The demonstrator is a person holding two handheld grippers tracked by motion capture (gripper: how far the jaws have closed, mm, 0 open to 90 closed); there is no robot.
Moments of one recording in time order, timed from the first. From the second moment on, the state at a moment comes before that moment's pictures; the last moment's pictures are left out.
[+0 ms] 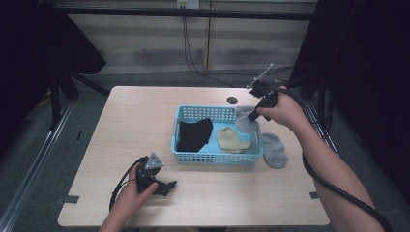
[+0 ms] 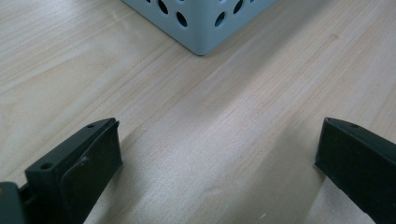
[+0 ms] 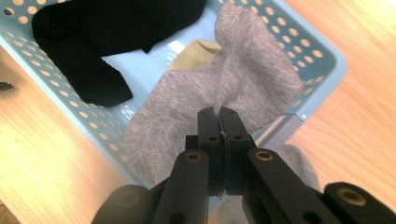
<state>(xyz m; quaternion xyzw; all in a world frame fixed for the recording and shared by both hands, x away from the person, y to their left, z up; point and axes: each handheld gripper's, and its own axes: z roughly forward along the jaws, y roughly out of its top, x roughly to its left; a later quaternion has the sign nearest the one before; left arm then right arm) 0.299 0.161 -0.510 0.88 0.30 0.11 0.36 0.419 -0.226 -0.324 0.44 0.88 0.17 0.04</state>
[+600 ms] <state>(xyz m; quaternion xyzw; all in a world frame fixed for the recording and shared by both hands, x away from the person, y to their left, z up) 0.299 0.161 -0.510 0.87 0.30 0.11 0.36 0.409 -0.263 -0.309 0.46 0.87 0.17 0.05</state>
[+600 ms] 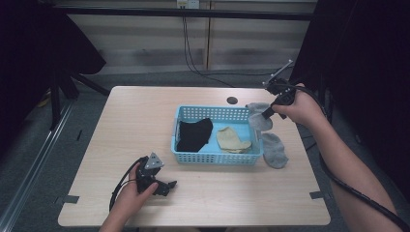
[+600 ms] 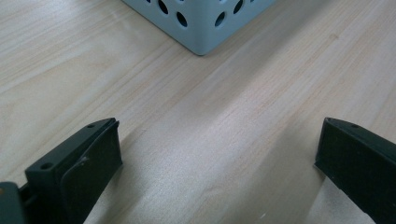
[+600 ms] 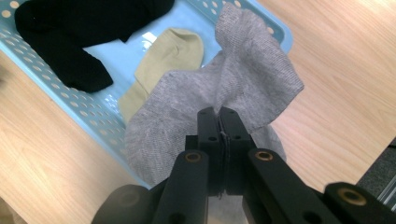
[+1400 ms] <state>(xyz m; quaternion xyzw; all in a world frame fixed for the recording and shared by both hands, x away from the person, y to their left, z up) 0.299 0.161 -0.510 0.87 0.30 0.12 0.36 0.398 -0.321 -0.322 0.50 0.84 0.18 0.06</state>
